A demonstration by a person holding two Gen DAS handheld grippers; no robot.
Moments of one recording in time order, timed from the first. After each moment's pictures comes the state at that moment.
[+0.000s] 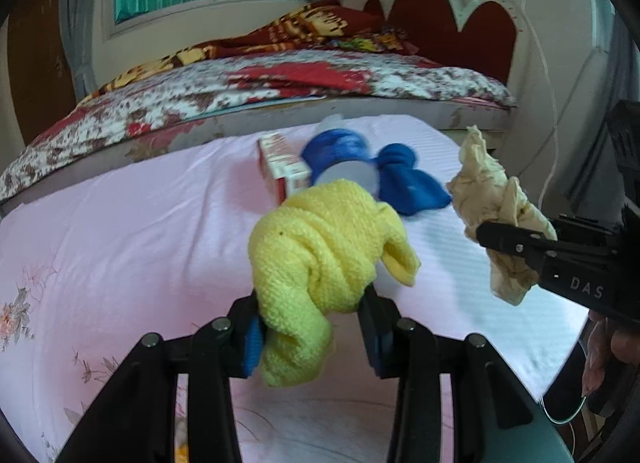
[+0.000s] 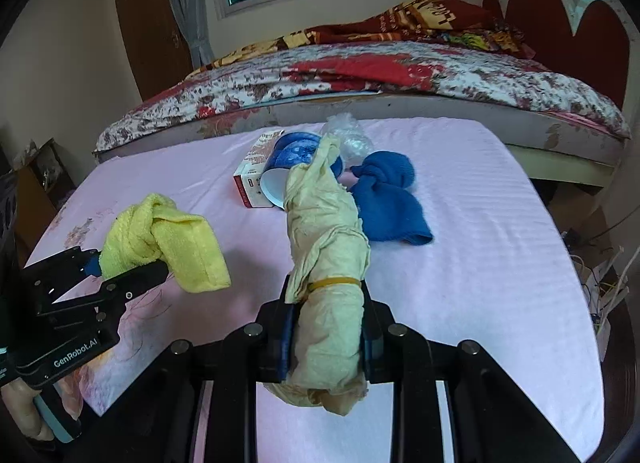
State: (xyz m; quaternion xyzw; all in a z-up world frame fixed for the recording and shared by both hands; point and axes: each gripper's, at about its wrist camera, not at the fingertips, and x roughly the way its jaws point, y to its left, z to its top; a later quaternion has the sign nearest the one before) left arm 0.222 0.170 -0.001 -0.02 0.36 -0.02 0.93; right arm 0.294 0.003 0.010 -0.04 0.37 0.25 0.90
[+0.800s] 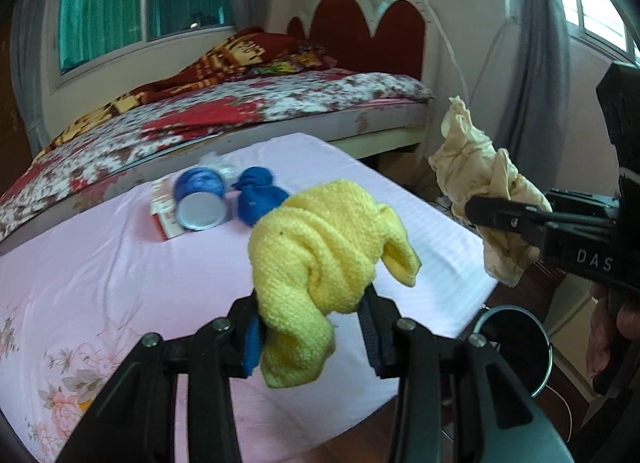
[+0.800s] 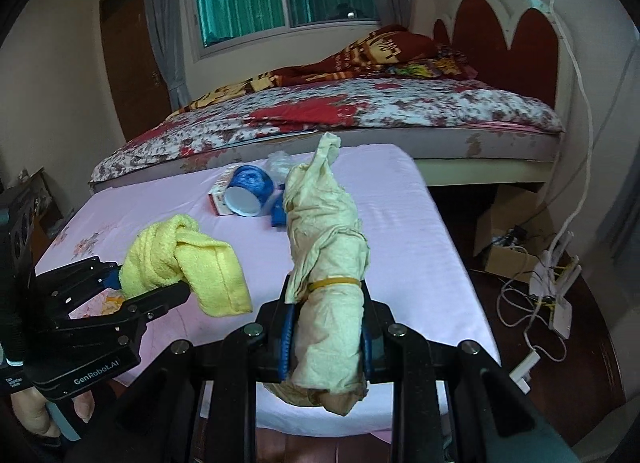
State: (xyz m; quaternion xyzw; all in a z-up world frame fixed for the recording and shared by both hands) left arm 0.163 0.044 0.029 0.03 0.32 -0.11 0.94; right arm 0.193 -0.138 0.061 -0.02 0.31 0.20 0.93
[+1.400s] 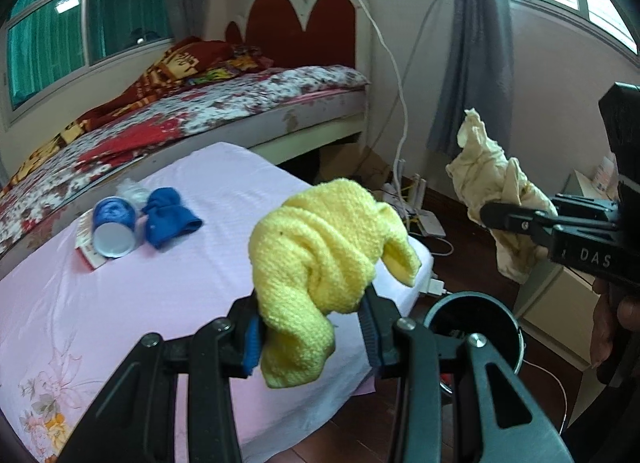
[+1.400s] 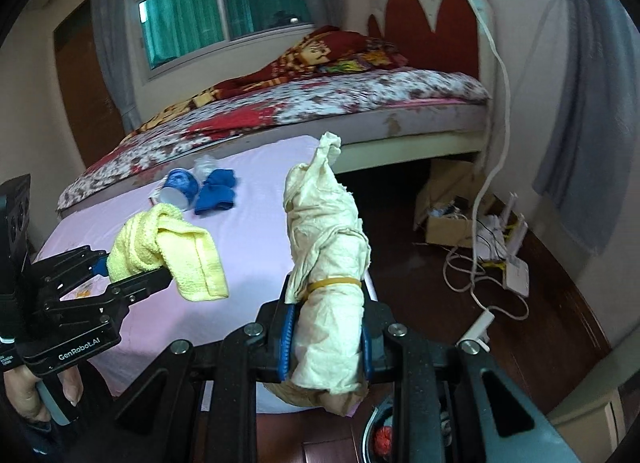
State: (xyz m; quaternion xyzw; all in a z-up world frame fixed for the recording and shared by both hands) left arm 0.150 -0.051 0.029 0.07 0.32 -0.19 0.93; right arm 0.146 -0.267 0.044 0.03 0.31 0.11 0.94
